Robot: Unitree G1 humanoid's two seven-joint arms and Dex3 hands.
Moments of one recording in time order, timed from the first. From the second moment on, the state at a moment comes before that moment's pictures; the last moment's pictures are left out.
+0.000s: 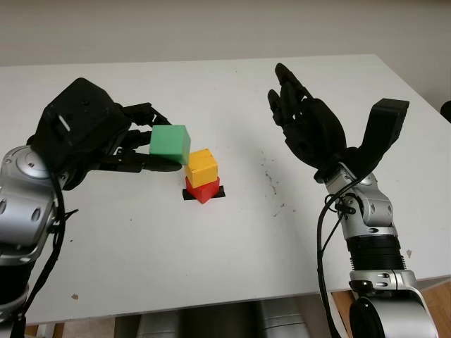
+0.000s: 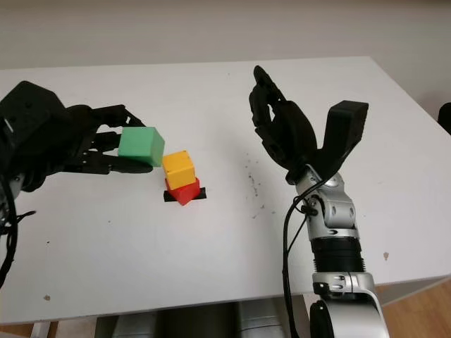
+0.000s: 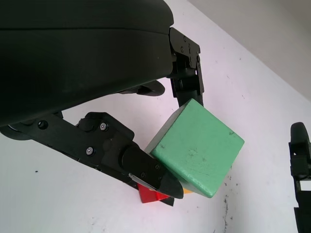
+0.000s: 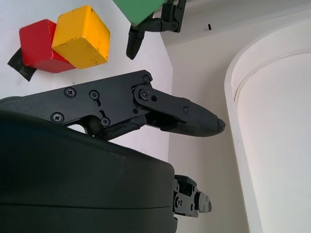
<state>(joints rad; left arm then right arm) -0.59 0.70 -0.09 -0.33 0.03 0.93 -0.52 -0.60 -0.18 -0.15 0.27 0.33 0.25 0.36</state>
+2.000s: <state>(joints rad) -0.71 0.57 -0.20 -0.21 0.05 1.06 -0.43 -0.58 -0.16 -0.13 0.26 0.32 0.25 0.32</state>
